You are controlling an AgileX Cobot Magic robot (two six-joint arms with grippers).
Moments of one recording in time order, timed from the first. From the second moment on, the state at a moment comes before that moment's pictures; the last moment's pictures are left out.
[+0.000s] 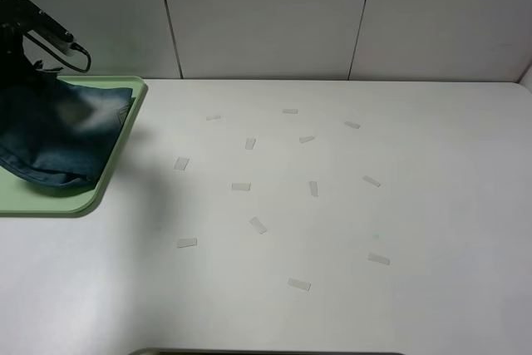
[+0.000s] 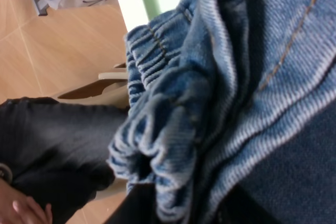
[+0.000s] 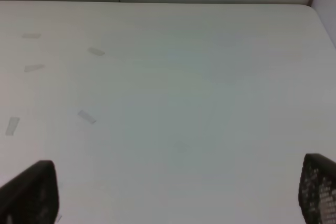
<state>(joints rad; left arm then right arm) 0.03 2.01 -1.45 0.80 0.72 -0.05 0.11 -0.01 -0.49 -0.09 1.02 0.04</state>
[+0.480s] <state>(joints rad) 0.03 2.01 -1.45 0.76 0.74 -0.05 0.11 -0.01 -0.49 -0.09 1.02 0.04</state>
